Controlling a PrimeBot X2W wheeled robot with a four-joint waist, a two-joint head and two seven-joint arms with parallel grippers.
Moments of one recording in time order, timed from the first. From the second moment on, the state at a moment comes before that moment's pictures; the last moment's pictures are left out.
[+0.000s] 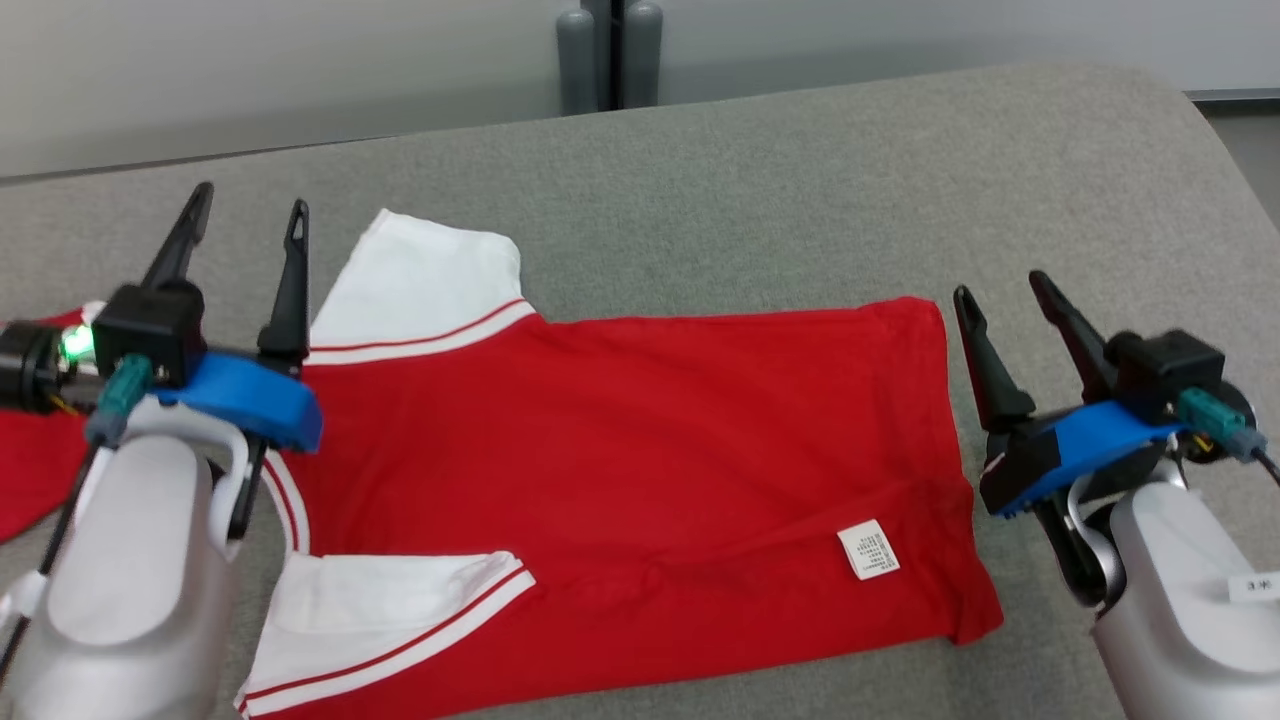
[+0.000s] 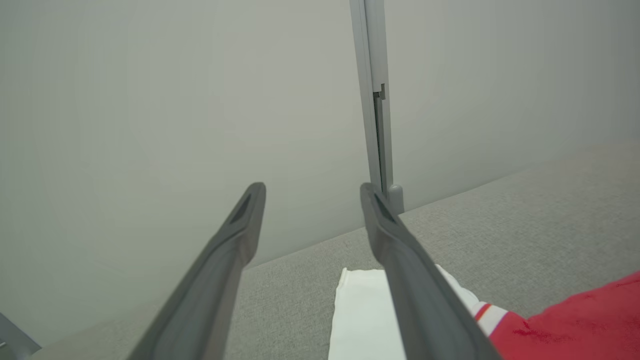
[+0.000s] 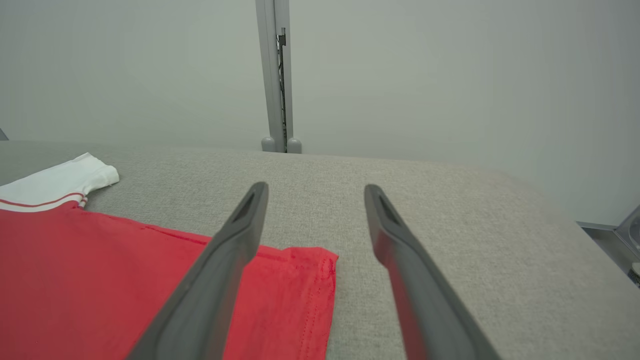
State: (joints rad) left arm -0.54 0.27 -0.12 0.50 -0.09 -0.13 -0.26; right arm -0.45 -0.22 0.14 0.47 0.25 0.13 -0.21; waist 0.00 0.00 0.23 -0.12
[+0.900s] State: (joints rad) left arm -1.04 0.48 -0.63 0.97 -0.54 -0.13 0.01; right arm -0.79 -0.22 0.38 0.68 0.39 0.13 -0.26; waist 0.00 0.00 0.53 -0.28
